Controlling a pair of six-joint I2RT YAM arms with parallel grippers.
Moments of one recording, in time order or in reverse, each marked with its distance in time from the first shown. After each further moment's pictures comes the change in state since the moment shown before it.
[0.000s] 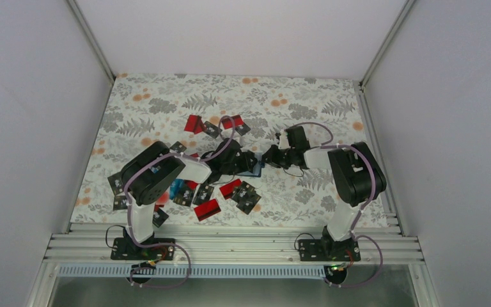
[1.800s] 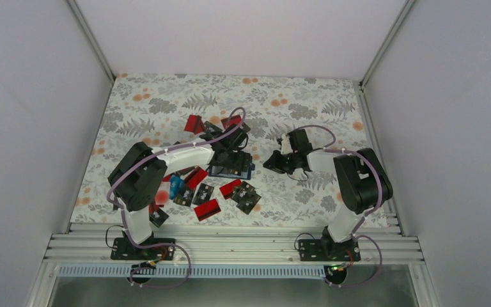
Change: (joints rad) left arm -0.004 -0.101 0.349 -0.946 -0.222 0.426; right arm -0.006 -0.075 -0.026 -0.144 0.009 -0.058
